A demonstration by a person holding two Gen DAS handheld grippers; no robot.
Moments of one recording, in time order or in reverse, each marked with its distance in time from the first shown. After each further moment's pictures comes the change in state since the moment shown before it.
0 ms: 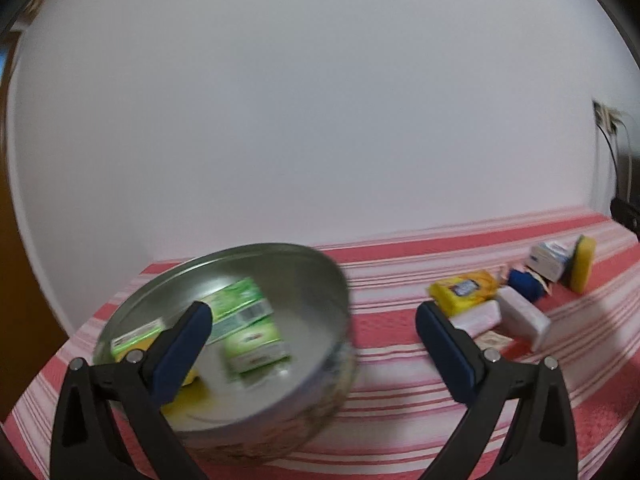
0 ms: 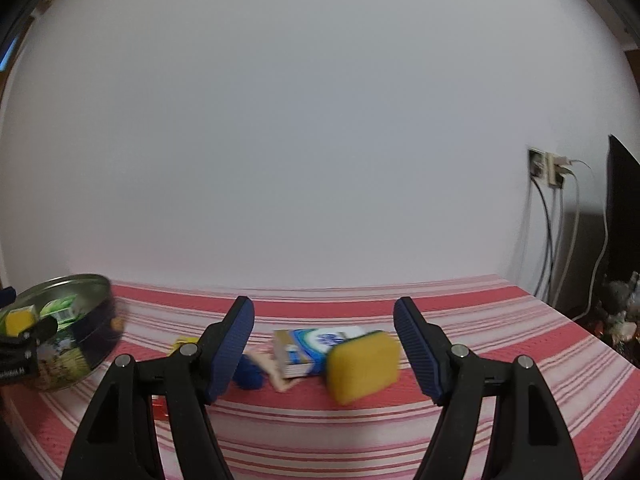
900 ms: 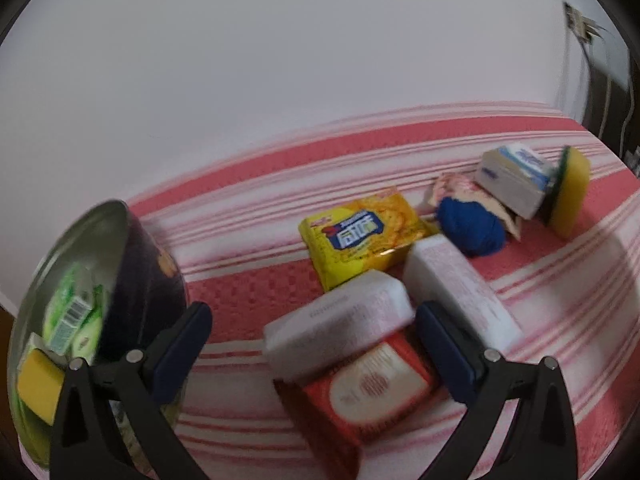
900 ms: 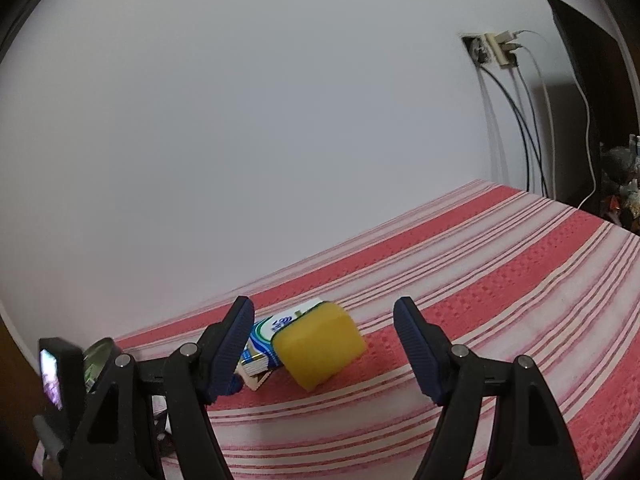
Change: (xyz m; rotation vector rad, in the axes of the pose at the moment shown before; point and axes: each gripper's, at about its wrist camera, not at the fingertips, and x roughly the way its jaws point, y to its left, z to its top) left arm 0.092 -0.108 0.010 0.138 0.434 -0.166; right arm 0.022 -0.085 -0.004 0.396 0.158 0.033
